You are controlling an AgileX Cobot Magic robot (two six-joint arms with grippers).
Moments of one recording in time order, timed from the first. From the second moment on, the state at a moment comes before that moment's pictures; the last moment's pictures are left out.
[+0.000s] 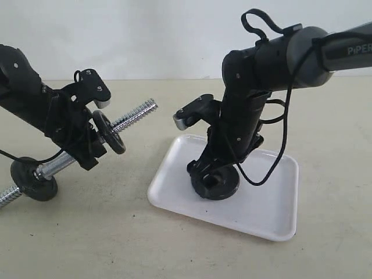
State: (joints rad) left arm -0.23 1.84 -1.09 -0.40 0.49 1.09; right arm 0.56 2.03 -1.37 0.08 0.83 -0.32
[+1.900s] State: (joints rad) left arm -0.23 1.84 -1.09 -0.40 0.49 1.09; right arm 0.56 2.07 -1.37 0.09 0.73 -0.38
